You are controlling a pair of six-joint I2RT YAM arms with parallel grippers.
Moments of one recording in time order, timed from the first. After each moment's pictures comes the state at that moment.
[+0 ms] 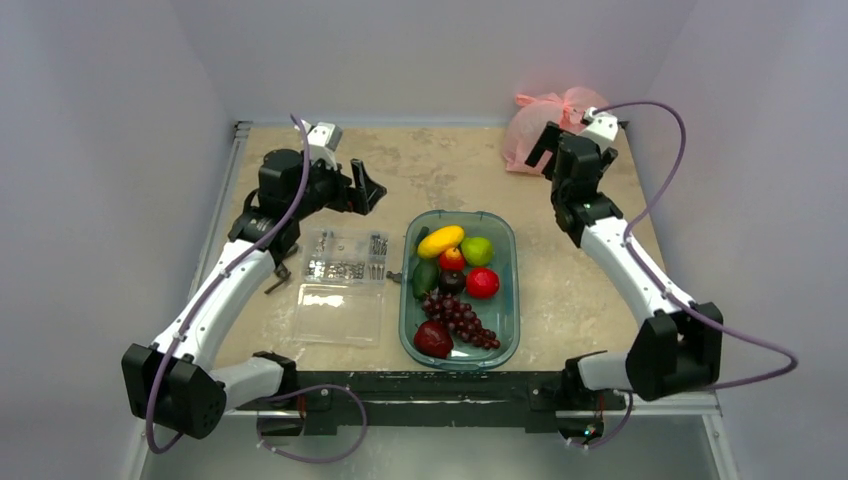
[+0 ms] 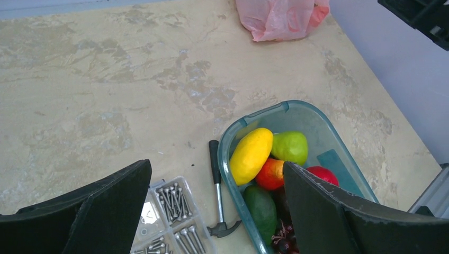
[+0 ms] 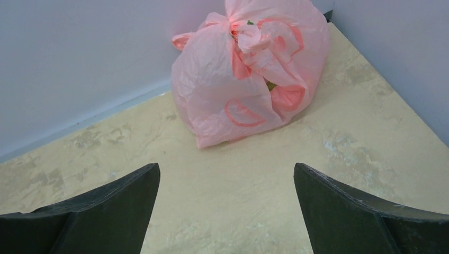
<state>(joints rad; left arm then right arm) -0.29 1.17 1.05 -0.19 0.32 -0.25 0.23 1.29 1.04 -0.02 0.50 0.37</state>
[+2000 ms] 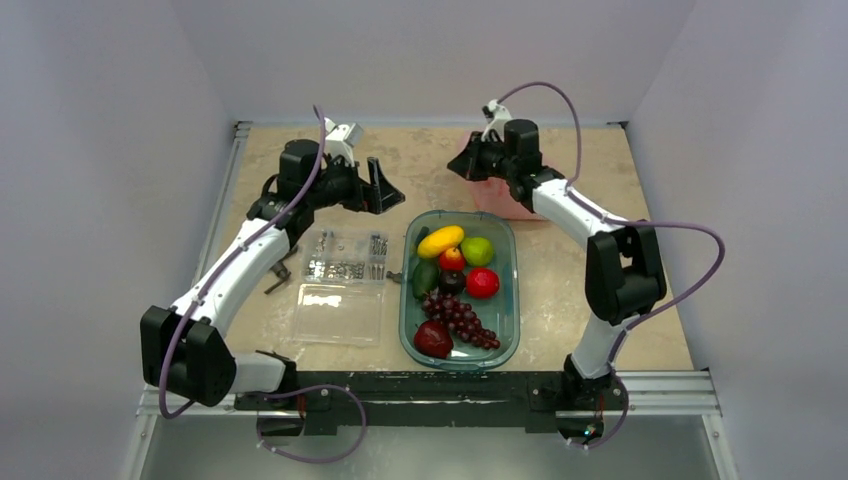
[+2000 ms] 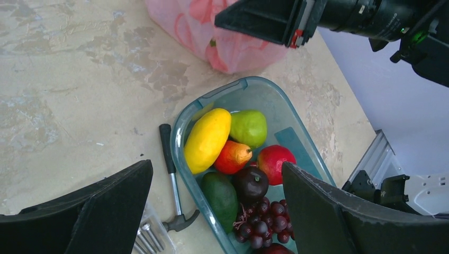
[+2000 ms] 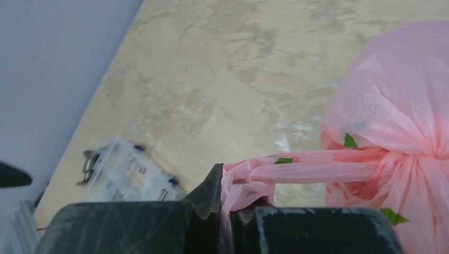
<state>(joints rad) -0.31 1.33 1.11 -0.20 0.52 -0.35 0.30 1.79 1.33 0.08 -0.37 0.40</state>
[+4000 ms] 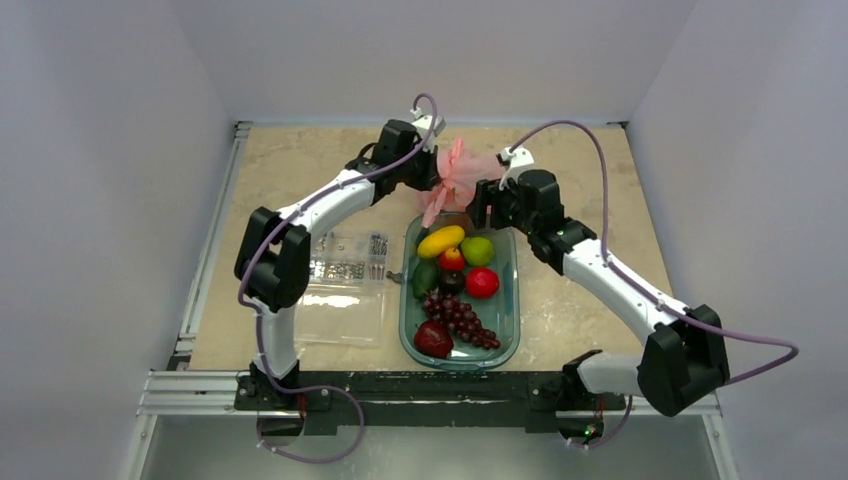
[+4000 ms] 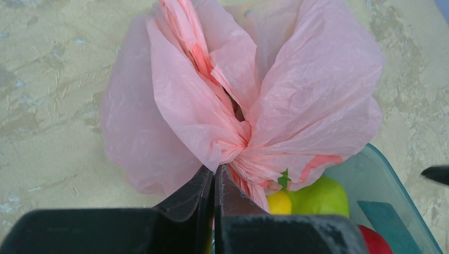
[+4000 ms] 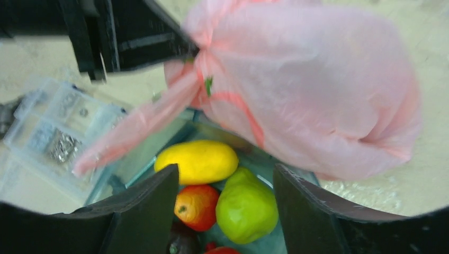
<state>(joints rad) -0.54 1.98 1.63 -0.21 0.20 -0.18 0.46 1.29 0.90 -0.06 -0.06 0.23</state>
